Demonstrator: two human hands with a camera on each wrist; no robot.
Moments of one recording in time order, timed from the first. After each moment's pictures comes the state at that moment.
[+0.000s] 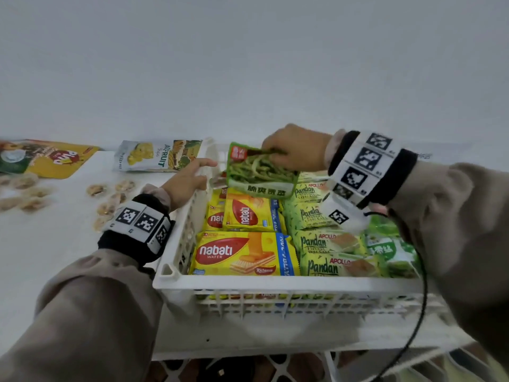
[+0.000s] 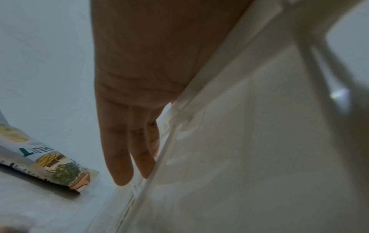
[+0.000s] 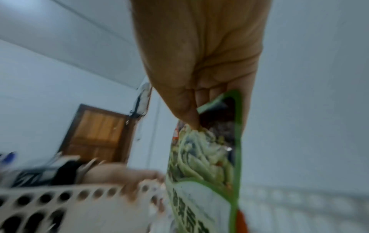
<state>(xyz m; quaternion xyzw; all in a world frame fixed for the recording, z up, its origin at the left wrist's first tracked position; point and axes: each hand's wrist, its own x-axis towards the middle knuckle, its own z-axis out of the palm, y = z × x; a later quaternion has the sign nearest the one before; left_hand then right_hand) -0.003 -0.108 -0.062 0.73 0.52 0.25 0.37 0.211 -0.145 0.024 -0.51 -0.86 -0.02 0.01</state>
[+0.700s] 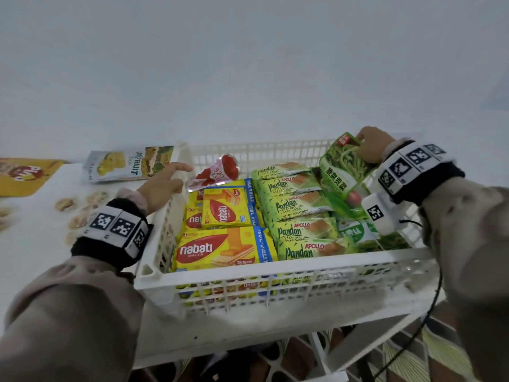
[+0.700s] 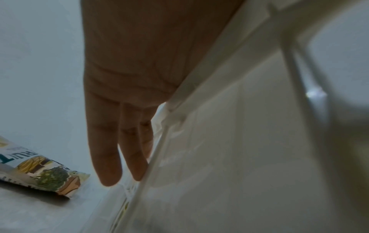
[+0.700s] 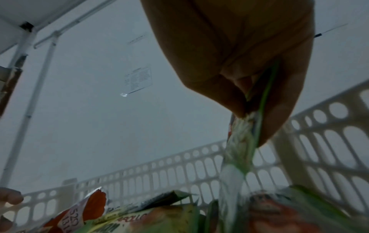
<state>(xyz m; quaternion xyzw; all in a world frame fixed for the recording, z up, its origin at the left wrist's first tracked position) -0.004 -0.111 -0.060 0.74 0.52 0.23 0.36 0.370 -0.167 -0.001 -0.86 -0.51 0.03 0.07</state>
